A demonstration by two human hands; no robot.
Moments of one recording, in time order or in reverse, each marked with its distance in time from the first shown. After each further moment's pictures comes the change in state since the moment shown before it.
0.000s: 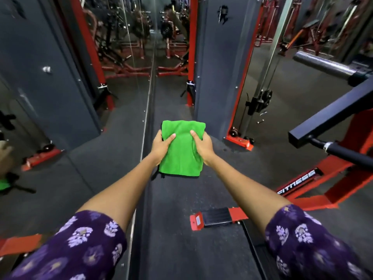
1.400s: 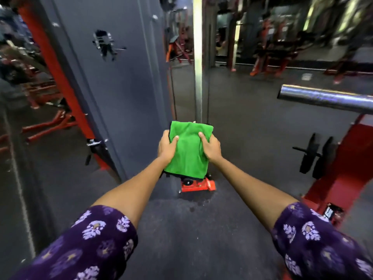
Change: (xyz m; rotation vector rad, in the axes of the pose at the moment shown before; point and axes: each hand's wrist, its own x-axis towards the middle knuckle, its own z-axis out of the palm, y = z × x) left_hand 0.708 0.039 0.392 0.336 -0.581 0.347; right_hand 0.685 0.007 -0.159 -0.276 0.735 0.003
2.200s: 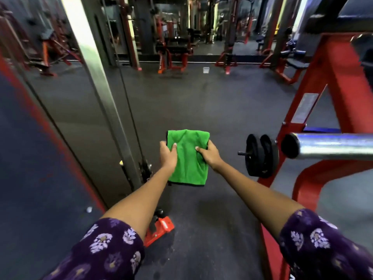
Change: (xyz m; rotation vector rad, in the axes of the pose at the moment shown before) left_hand 0.321 0.030 0.322 -0.190 -0.402 -0.003; right_hand 0.334 0.120 -0.114 0.009 0.357 0.298
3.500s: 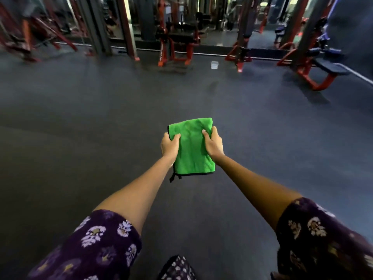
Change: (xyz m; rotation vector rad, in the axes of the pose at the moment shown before) left_hand 0.653 0.053 0.329 -0.160 -0.038 -0.128; right_hand 0.732 -0.011 -0.024 -0.092 0.115 -0.074
